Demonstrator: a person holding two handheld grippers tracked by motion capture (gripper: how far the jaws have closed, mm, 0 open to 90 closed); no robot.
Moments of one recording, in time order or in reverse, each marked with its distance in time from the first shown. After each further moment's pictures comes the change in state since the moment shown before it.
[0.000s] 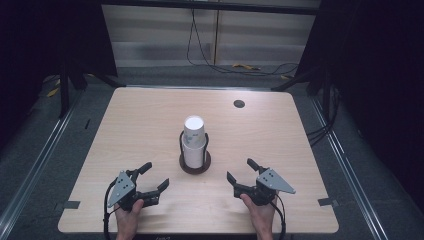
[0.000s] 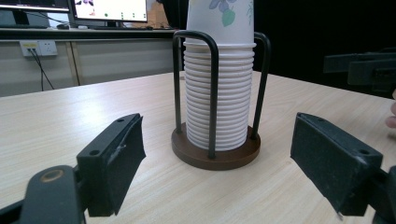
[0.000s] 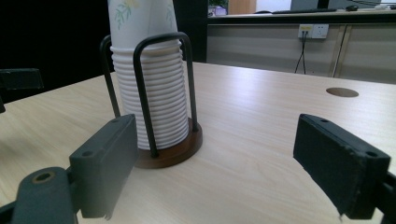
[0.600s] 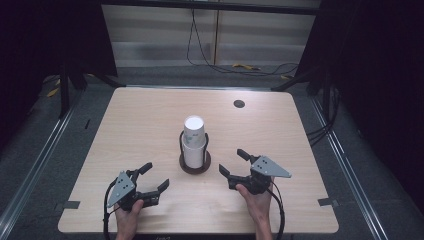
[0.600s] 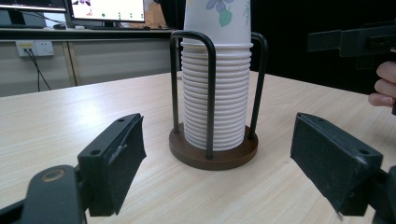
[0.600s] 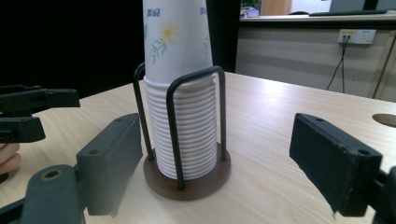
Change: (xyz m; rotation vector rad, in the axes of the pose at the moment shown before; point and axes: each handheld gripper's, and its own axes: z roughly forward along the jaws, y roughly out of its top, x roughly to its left) left arm 0.000 0.000 0.000 0.001 -0.010 0.004; right arm 0.002 0.033 0.021 0.012 0.140 -0.022
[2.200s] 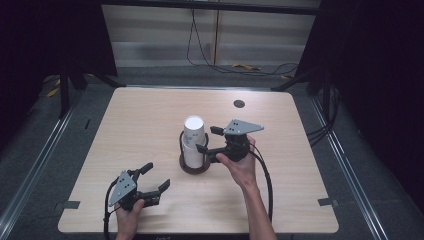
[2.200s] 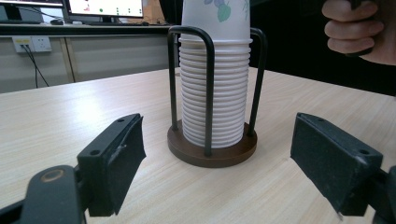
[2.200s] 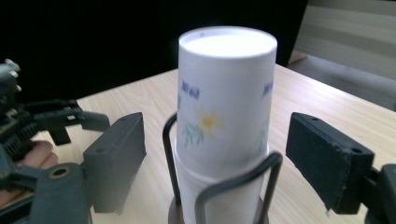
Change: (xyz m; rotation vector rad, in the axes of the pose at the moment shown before) left arm -0.001 0.001 0.002 0.016 -0.004 -0.008; right arm -0.003 0.076 0.077 0.193 0.241 -0.062
